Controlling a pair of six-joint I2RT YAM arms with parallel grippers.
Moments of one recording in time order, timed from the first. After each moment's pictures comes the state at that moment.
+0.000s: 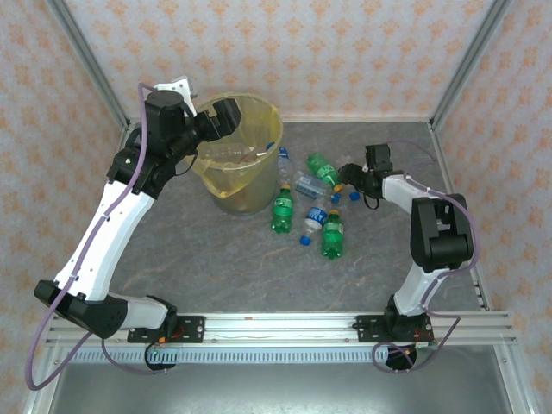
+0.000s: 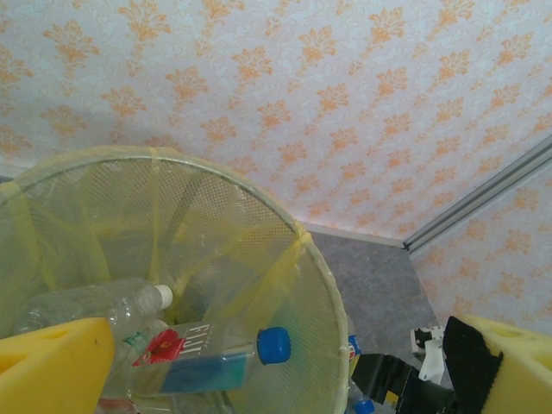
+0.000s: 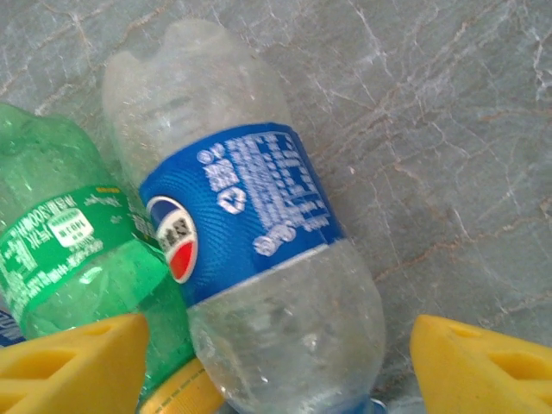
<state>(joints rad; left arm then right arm) -0.34 1.34 1.65 -0.63 -0.03 -0.56 0.11 1.77 1.07 -0.22 -0.11 0.50</state>
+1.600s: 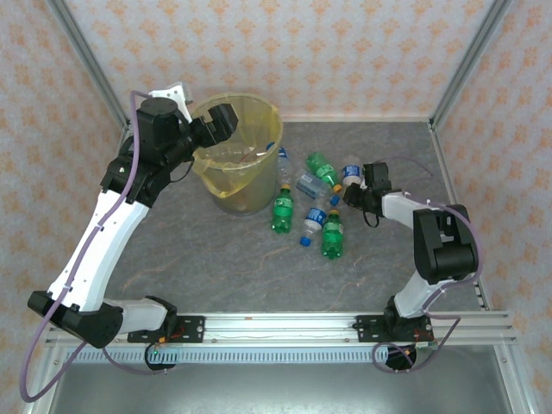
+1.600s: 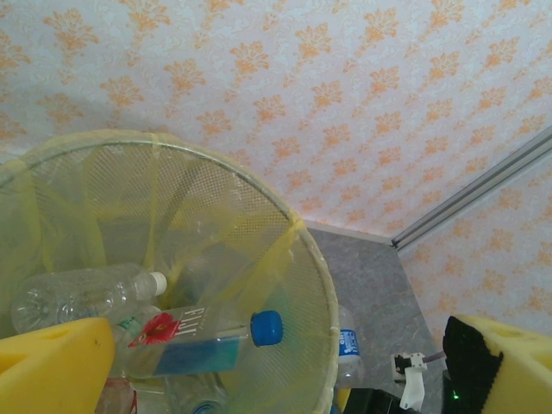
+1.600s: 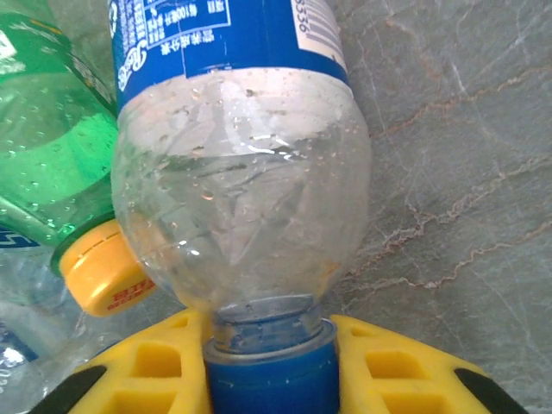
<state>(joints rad) -0.34 1.28 1.59 -0.63 -0.02 -0.59 0.14 1.67 0.86 -0.12 -0.12 0.46</state>
